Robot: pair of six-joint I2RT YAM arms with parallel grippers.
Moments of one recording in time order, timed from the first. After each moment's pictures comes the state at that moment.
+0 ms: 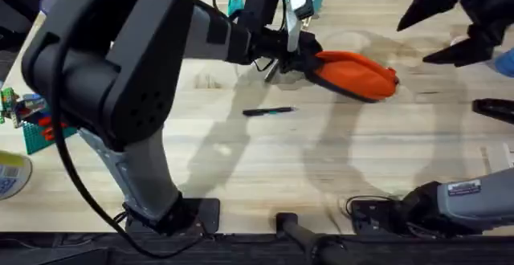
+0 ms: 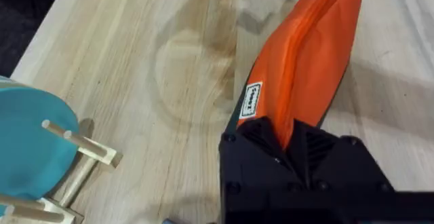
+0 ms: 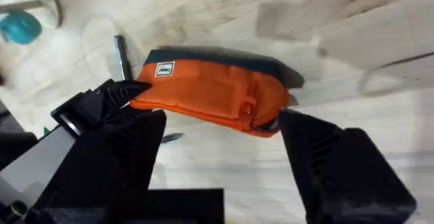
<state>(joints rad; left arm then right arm) -0.46 2.00 1.12 0.20 0.85 0.66 -0.37 1.73 1.57 -1.27 -0.47 0.20</state>
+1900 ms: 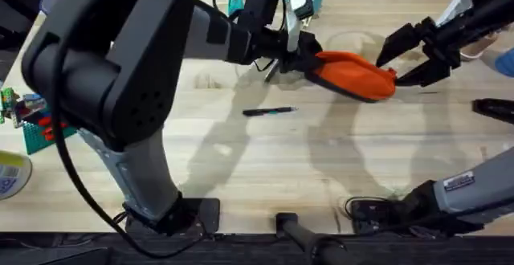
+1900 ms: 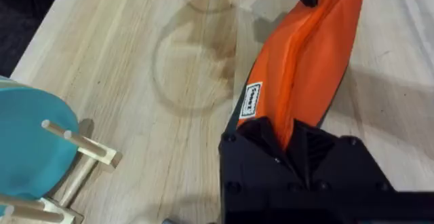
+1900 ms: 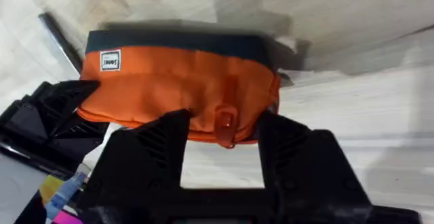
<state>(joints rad) -0.46 2.00 1.12 0.20 0.85 0.66 -0.30 1.88 1.49 -1.31 -0.42 0.26</state>
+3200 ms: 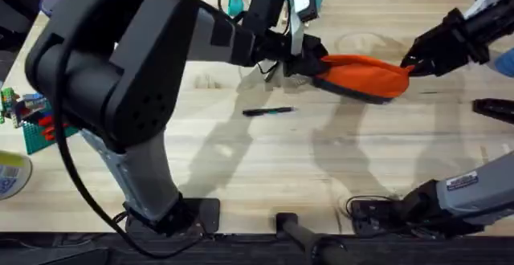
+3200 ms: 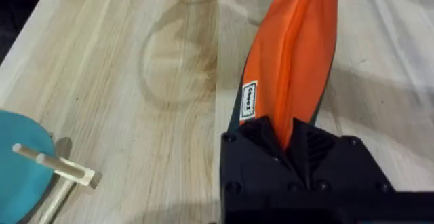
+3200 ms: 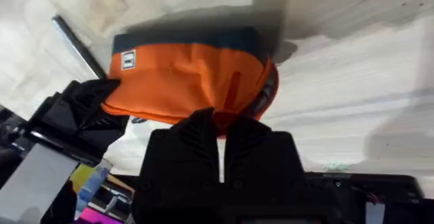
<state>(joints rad) -0.48 2.00 1.12 0.19 0.89 0.66 -0.38 1.88 1.60 -1.47 -0.42 0.26</state>
